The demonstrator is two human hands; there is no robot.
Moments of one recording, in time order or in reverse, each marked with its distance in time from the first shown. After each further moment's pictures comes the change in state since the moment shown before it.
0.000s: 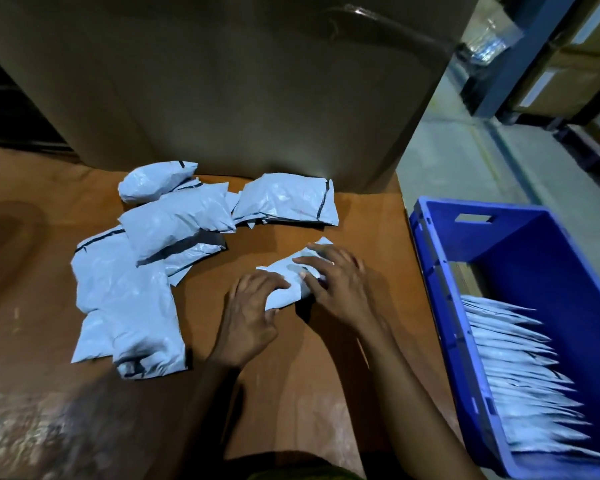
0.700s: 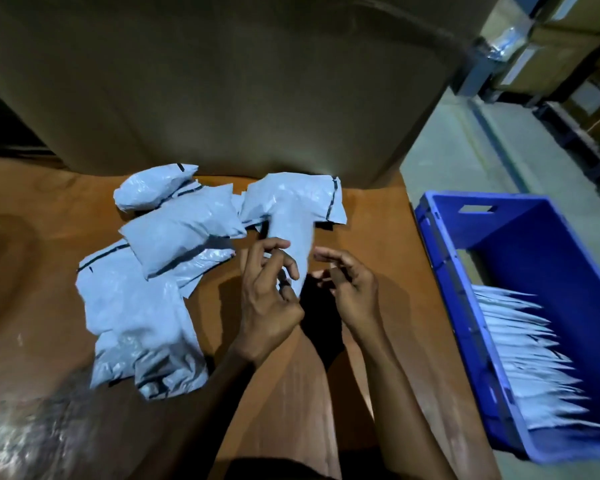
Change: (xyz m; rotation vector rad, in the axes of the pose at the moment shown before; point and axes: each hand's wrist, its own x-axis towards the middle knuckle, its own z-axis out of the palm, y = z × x) left_hand 0.040 0.043 -0.054 -0.228 0.284 -0.017; right_hand 0.003 -0.063 -0.002 0.821 0.163 0.525
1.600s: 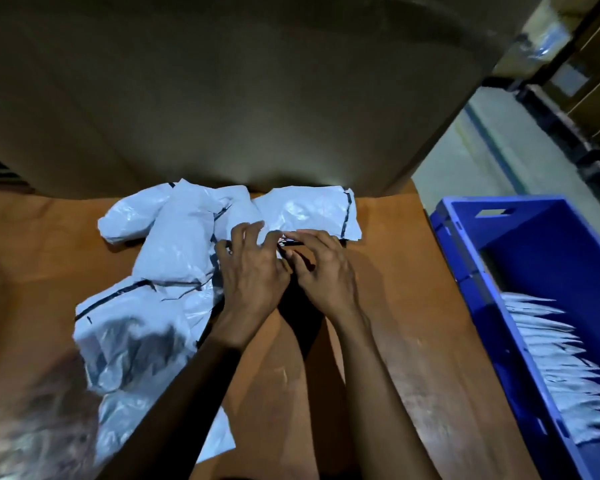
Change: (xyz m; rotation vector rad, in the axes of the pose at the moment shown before) left_hand 0.098 -0.093 0.008 0.592 -0.234 -0.025; right_hand 0.086 -0.003 0.079 -0.617 0.026 -0.299
